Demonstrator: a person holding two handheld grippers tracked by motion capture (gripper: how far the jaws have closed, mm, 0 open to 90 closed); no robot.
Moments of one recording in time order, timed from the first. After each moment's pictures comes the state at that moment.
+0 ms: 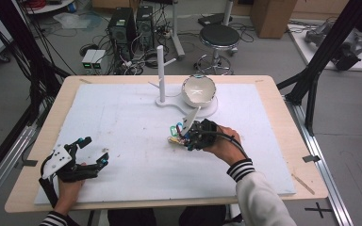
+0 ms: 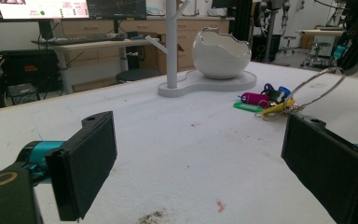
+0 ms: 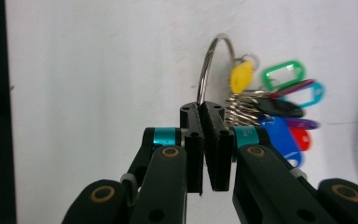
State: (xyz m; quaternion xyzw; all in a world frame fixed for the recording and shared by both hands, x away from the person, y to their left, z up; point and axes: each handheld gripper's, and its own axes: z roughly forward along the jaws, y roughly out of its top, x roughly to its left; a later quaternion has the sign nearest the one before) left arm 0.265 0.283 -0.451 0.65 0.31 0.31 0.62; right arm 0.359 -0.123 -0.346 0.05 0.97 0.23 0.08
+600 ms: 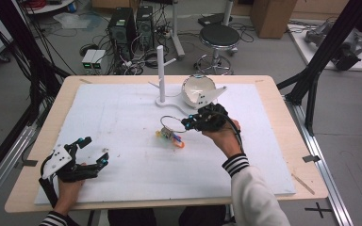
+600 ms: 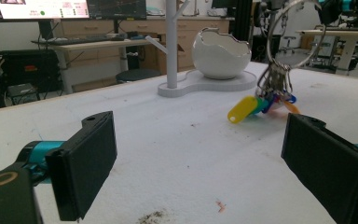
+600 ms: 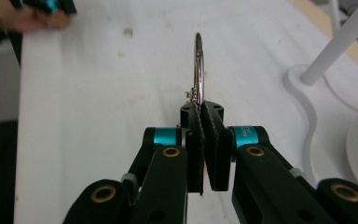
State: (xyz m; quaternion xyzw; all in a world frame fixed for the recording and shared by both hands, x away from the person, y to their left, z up) left arm 0.265 0.283 -0.451 0.65 0.31 0.31 0.62; right arm 0.383 -0.149 -0.318 0.14 0.89 0.43 0.09
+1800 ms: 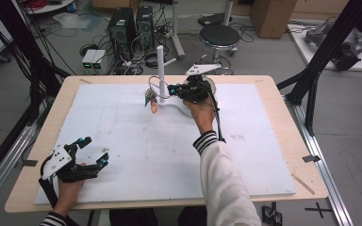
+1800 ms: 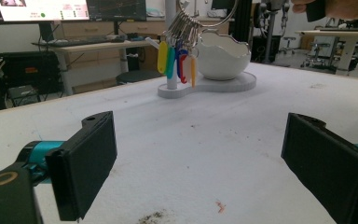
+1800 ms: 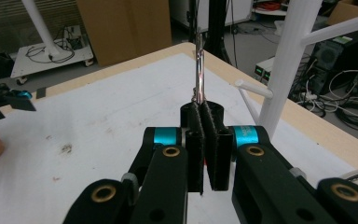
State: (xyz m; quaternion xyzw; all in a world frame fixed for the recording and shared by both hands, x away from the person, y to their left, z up) left arm 0.265 0.283 -0.452 0.65 0.31 0.31 0.62; right arm 0.459 -0.111 -0.312 0.24 0.80 0.54 0.12
